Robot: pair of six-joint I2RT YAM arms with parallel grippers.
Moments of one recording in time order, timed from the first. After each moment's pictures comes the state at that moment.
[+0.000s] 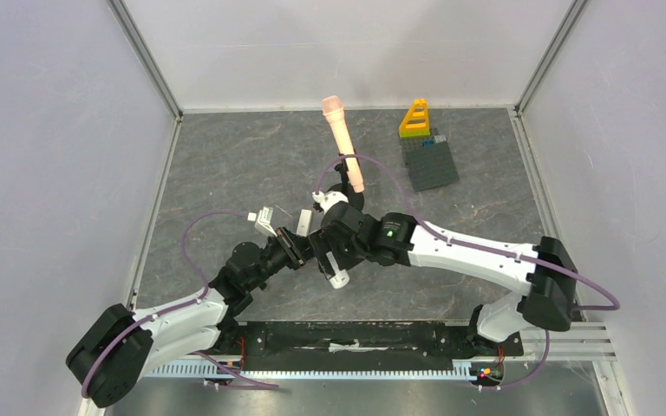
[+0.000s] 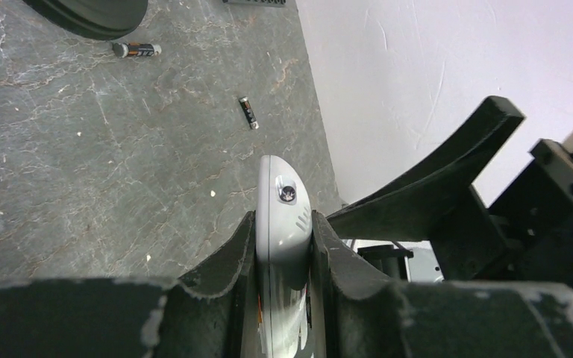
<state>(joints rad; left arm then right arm) -0.70 0.93 0.10 0.74 0.13 -1.11 1.14 1.52 1.26 -0.68 0.16 0.52</state>
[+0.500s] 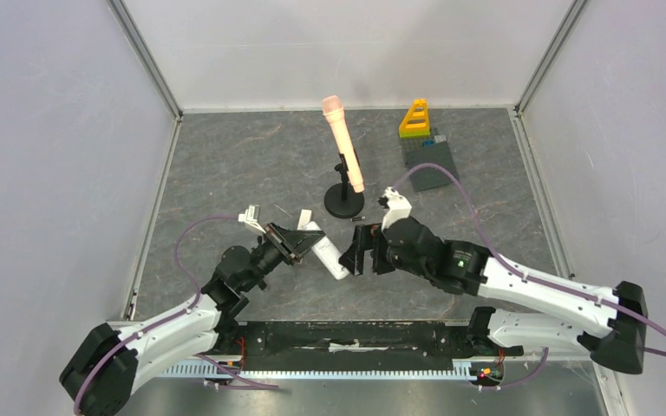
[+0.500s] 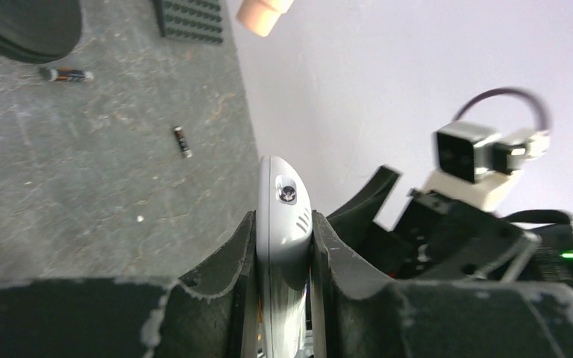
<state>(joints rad) -0.70 0.81 0.10 0.73 0.08 -1.27 1.10 1.08 0.90 -0.45 0.20 0.79</state>
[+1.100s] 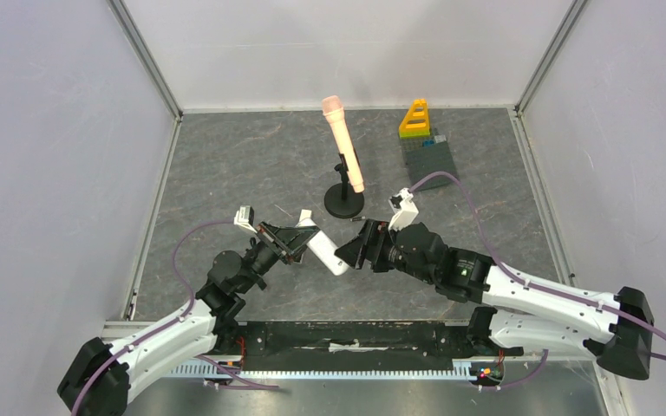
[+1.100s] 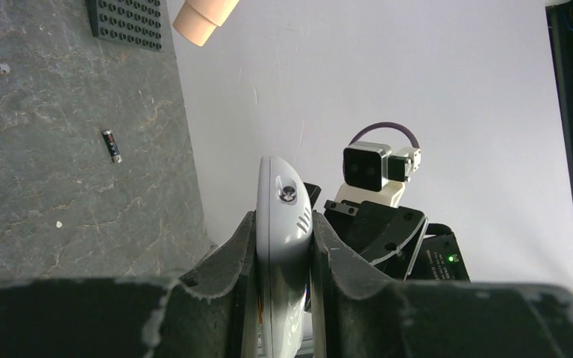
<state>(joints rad) -0.70 0.67 0.09 0.73 0.05 -1.45 1.10 0.95 0.71 -0.16 0.21 1.00</state>
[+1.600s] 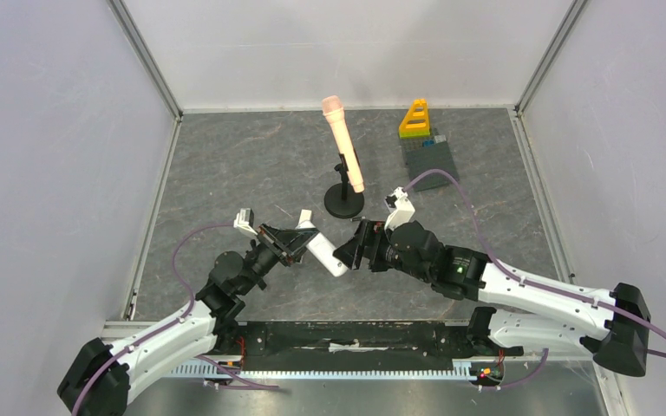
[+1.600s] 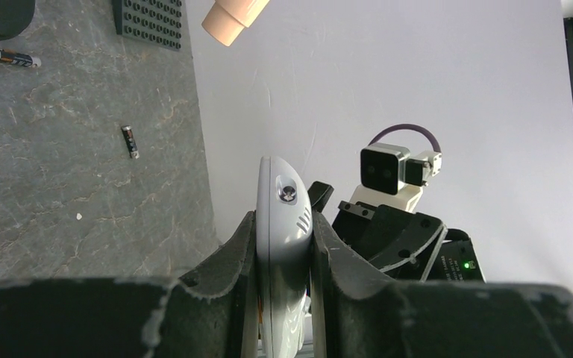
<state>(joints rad) -0.70 0.67 0.07 0.70 0.03 -1.46 1.10 1.00 0.73 -0.18 0.21 0.97</state>
